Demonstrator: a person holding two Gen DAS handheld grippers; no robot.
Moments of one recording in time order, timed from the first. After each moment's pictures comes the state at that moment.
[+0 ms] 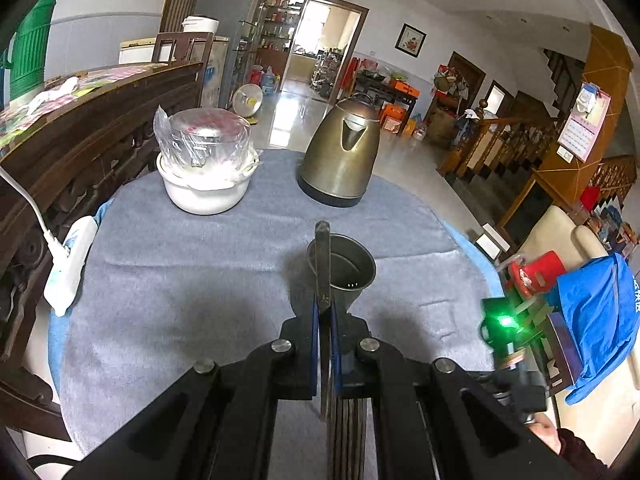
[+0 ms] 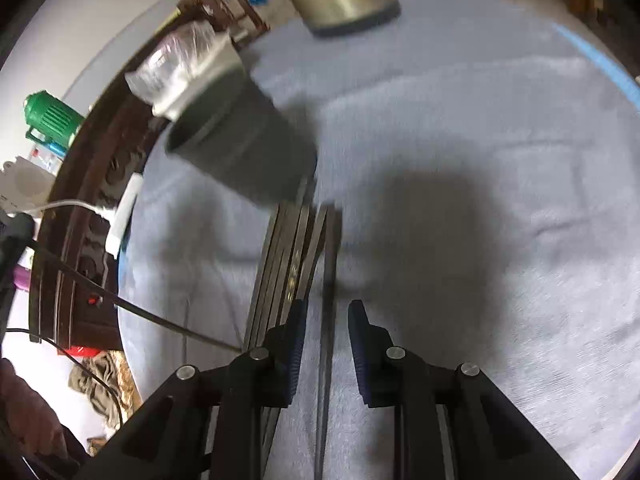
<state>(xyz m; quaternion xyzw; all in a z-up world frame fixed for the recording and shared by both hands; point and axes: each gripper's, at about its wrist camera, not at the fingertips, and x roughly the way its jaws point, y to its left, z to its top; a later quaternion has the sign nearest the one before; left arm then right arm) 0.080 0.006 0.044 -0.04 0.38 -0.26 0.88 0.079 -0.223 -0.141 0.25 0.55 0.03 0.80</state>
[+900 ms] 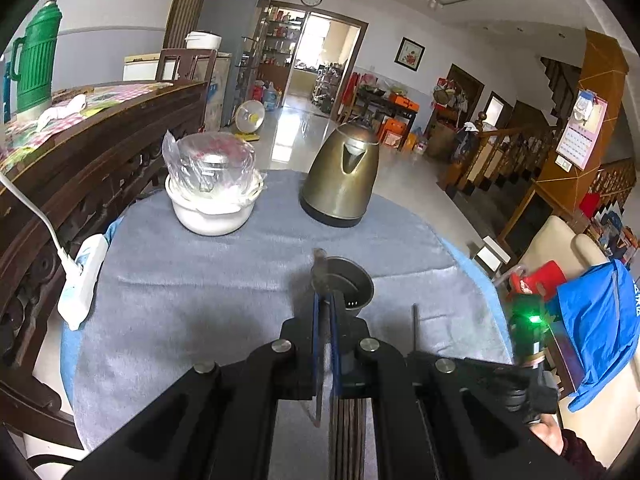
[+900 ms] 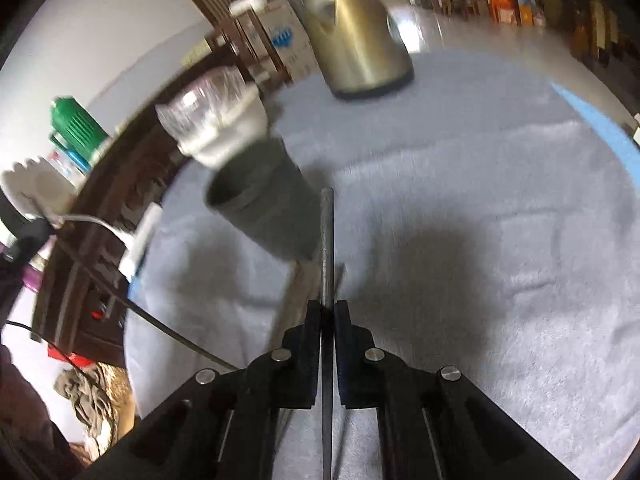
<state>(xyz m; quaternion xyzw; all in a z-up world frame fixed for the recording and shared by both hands) 0.072 0.012 0.060 -0.05 0.35 -0.26 0.90 0.065 -0.233 -0.093 0.22 0.45 0.03 0.86</state>
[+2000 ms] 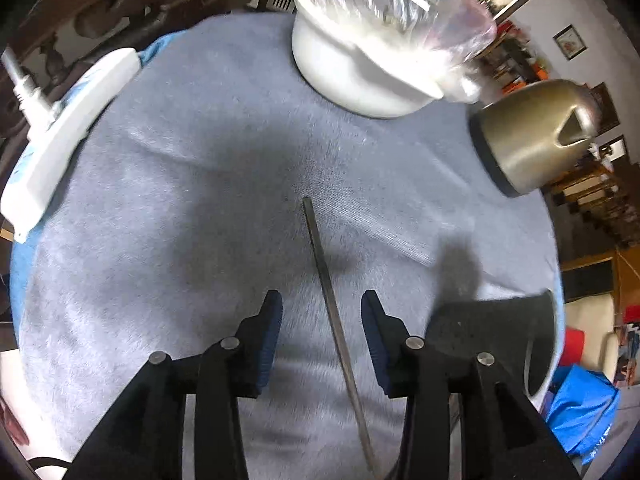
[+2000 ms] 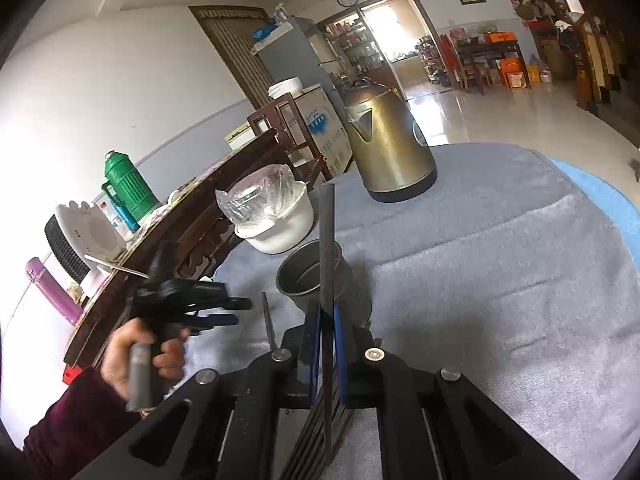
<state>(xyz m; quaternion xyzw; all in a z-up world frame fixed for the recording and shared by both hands) 0.241 0.040 -0.099 -0.16 0.61 -0.07 0.78 0.025 -0.232 -0.036 0.24 0.30 0.05 0.92</state>
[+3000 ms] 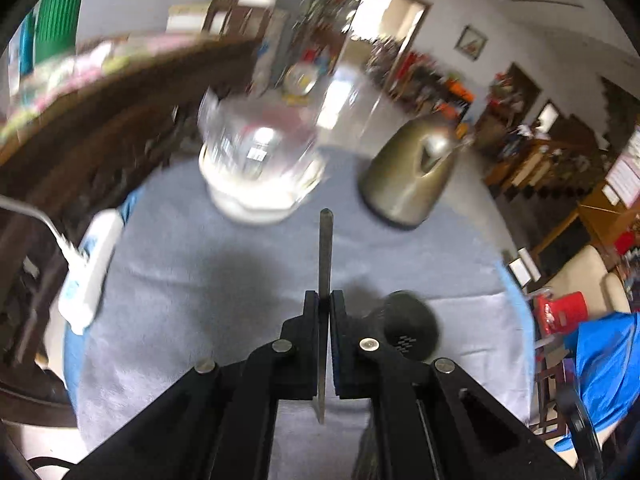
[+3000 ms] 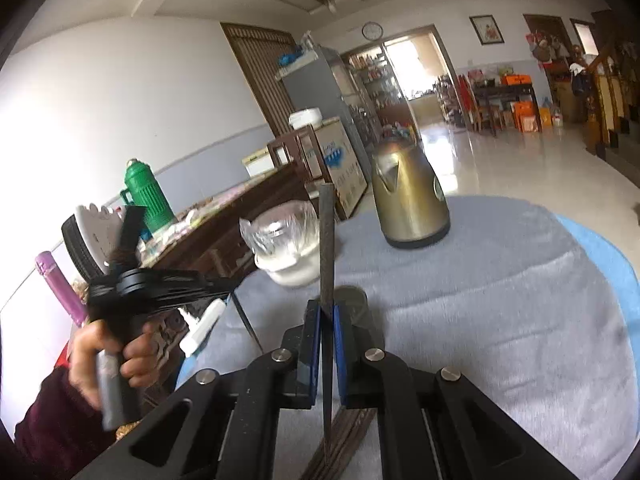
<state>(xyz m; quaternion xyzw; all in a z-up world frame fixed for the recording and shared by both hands) 0.130 0.006 0.048 -0.08 0.42 -0.19 0.88 0.015 -0.221 0.011 0.19 0.24 0.05 0.95</state>
